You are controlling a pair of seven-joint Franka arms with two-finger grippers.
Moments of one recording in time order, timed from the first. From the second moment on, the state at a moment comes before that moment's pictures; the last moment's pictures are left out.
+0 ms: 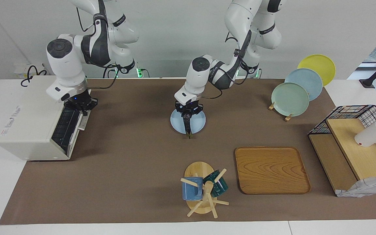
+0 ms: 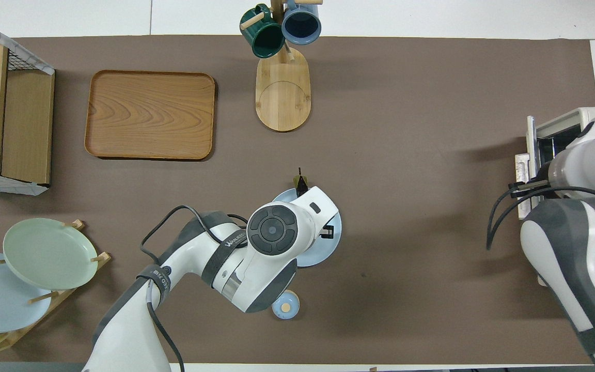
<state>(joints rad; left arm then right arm) -0.72 0.28 -0.12 -2.04 -0.13 2.43 -0.59 0.04 -0.07 -0.06 -2.14 -0.19 2.05 -0.07</state>
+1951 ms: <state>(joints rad) -0.33 0.15 -0.08 -1.83 -0.13 1.99 -0.21 0.15 0.11 -0.06 -2.23 -0.01 2.30 0.11</state>
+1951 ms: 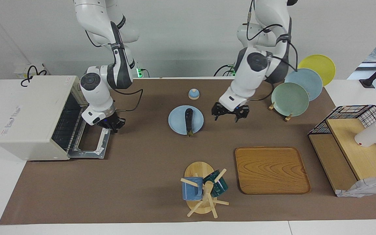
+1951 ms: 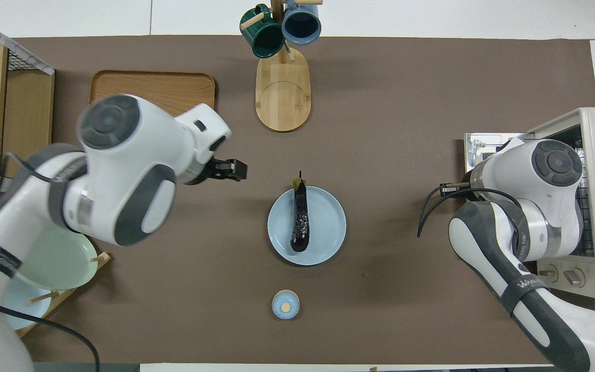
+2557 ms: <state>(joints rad) -0.13 0.14 -0.07 -1.64 -0.09 1.79 -0.10 0.62 0.15 -0.03 -1.86 0.00 2.04 0.53</state>
